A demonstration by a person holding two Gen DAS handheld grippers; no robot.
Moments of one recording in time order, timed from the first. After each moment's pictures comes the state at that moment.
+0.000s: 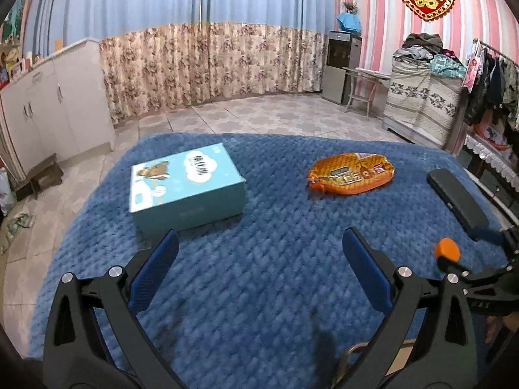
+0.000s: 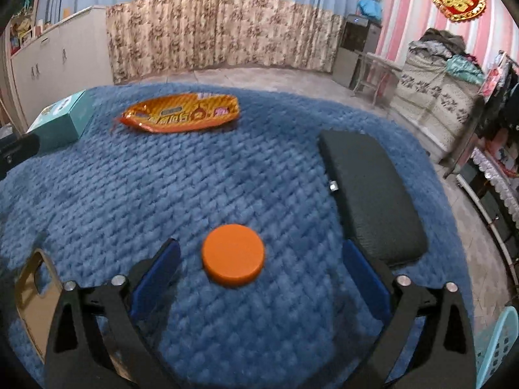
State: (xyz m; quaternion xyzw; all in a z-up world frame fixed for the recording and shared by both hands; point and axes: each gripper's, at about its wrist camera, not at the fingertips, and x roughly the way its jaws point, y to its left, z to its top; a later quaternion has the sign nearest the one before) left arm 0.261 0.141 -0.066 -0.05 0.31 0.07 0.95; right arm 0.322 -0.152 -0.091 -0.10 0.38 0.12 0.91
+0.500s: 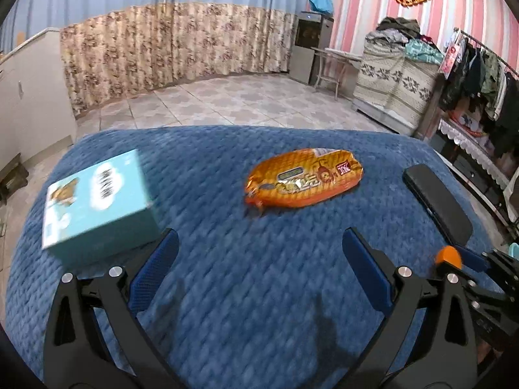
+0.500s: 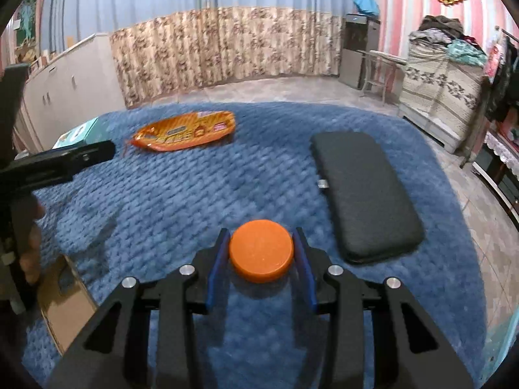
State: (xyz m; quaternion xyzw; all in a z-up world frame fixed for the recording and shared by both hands) left arm 0.334 0.102 -0.076 -0.05 0.36 0.00 0.93; right arm 0.315 -0.186 -0.080 -0.05 0.36 0.14 0.92
